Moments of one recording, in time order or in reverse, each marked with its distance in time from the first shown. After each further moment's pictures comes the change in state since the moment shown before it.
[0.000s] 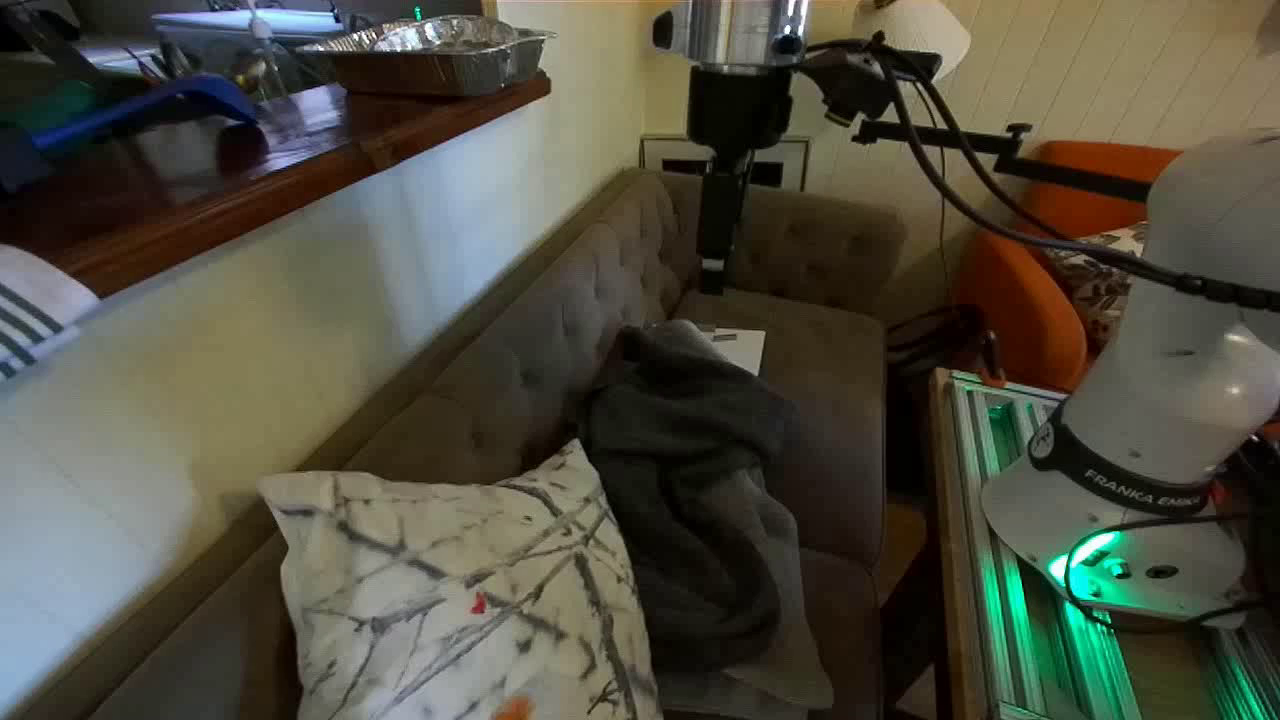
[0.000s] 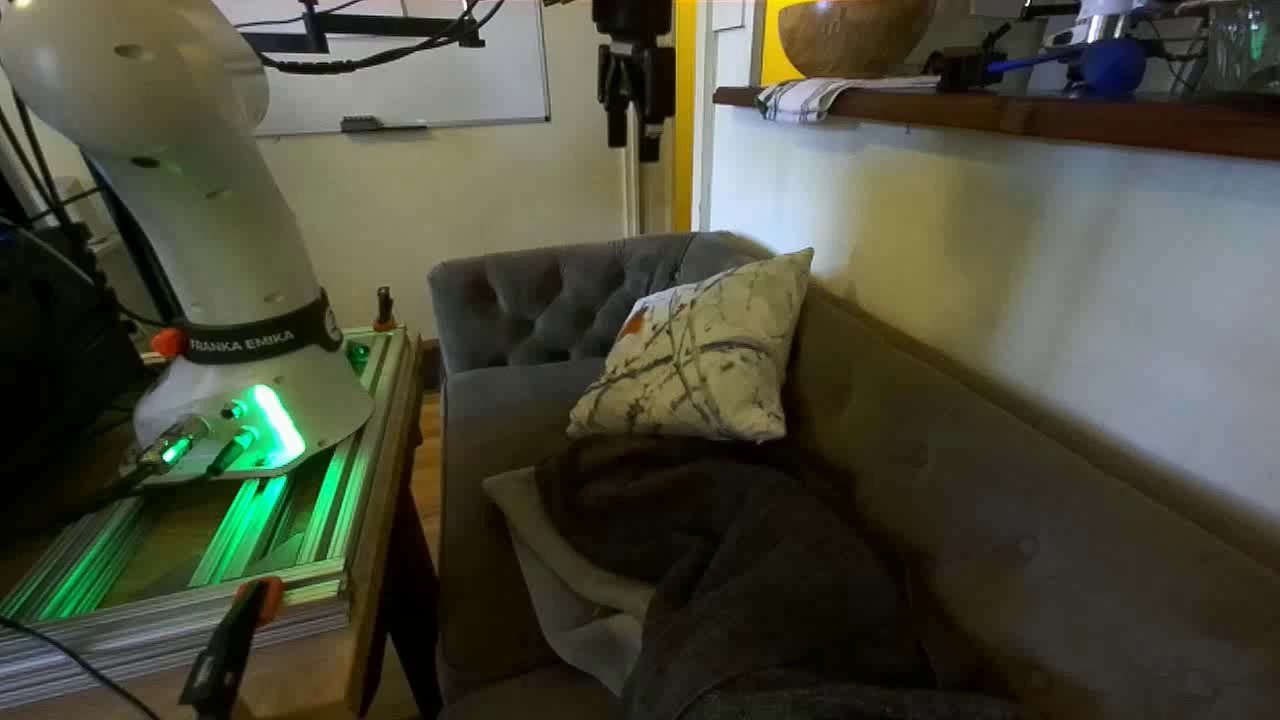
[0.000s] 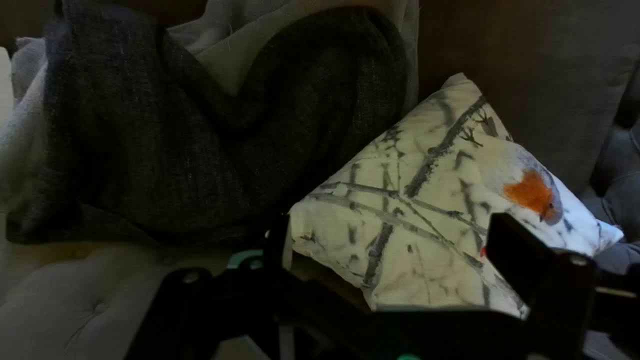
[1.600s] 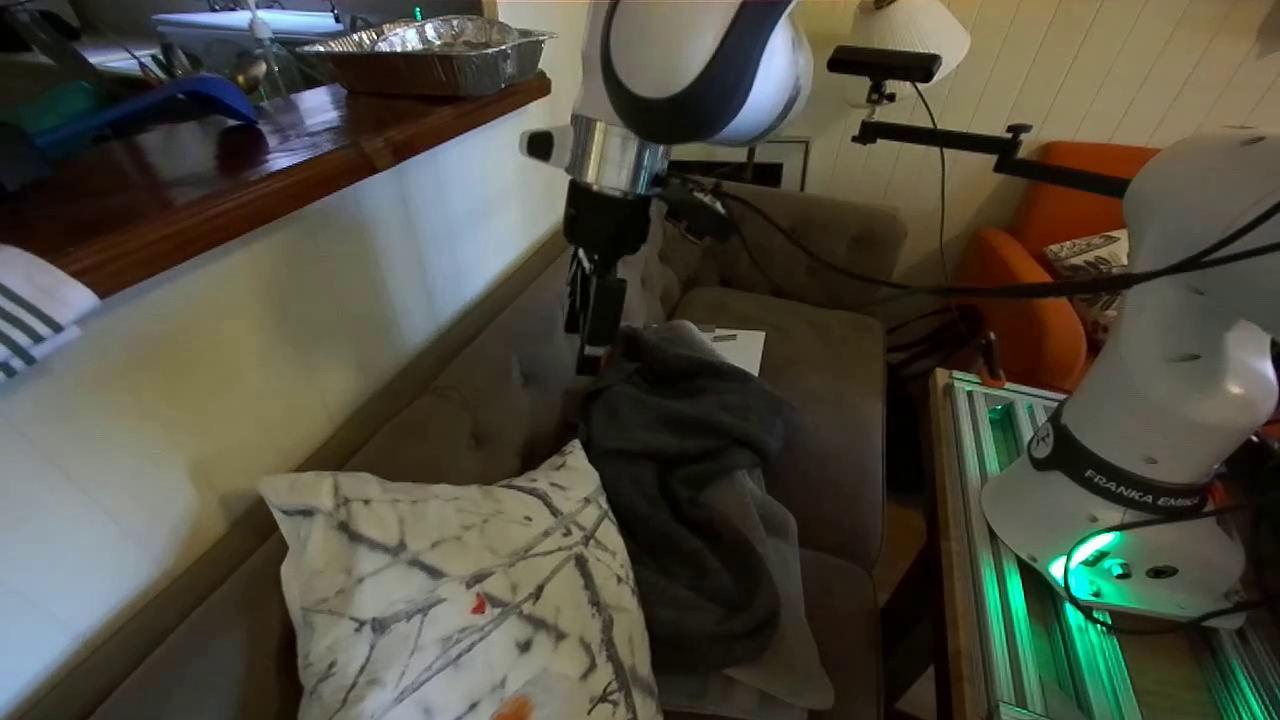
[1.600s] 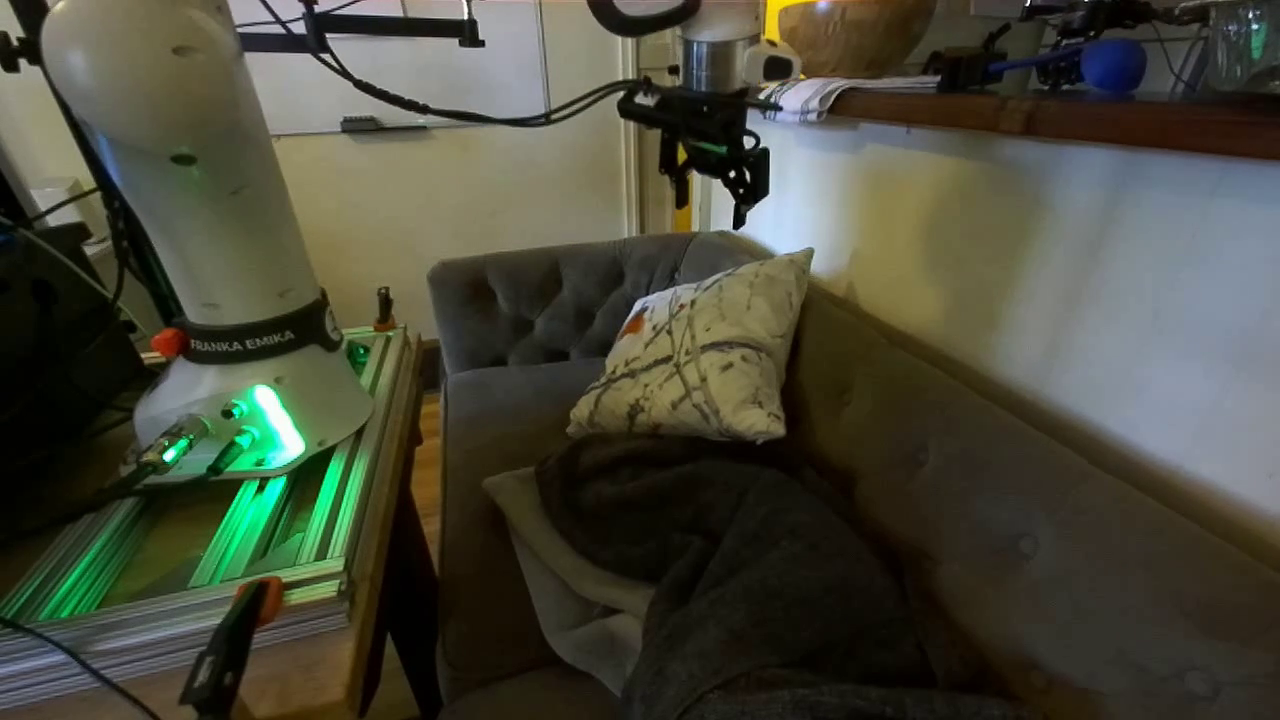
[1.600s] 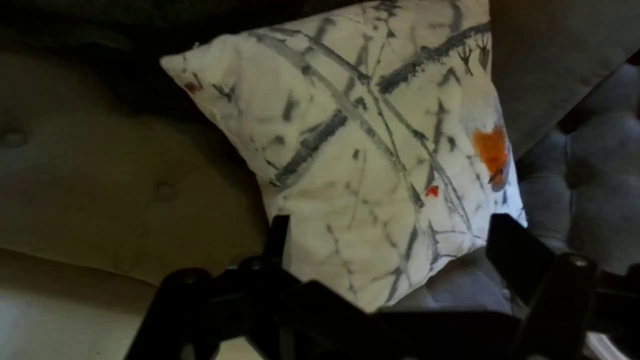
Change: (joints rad) arm 0.208 0.449 -0.165 0.151 0.388 0.417 -0.748
